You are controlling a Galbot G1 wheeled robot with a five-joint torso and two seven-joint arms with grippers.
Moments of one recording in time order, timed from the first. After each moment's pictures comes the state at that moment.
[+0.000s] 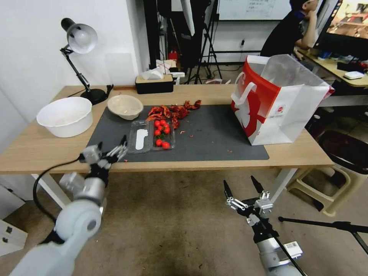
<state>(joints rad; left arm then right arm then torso) 1.21 -0.94 -0.35 -2.01 -1.06 0.01 -0.36 -1.72 1.17 0.35 2.04 0.29 0.37 0.07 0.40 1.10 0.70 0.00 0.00</state>
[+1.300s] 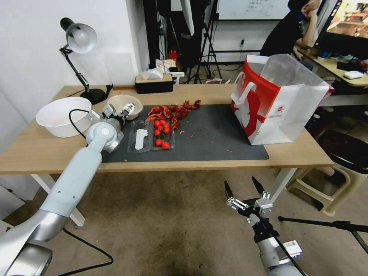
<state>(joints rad) 0.53 -1.07 -0.14 -1.36 -1.51 0.18 -0.54 -1.71 1.17 0.36 2.02 0.28 0.36 0.08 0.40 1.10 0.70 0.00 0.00</state>
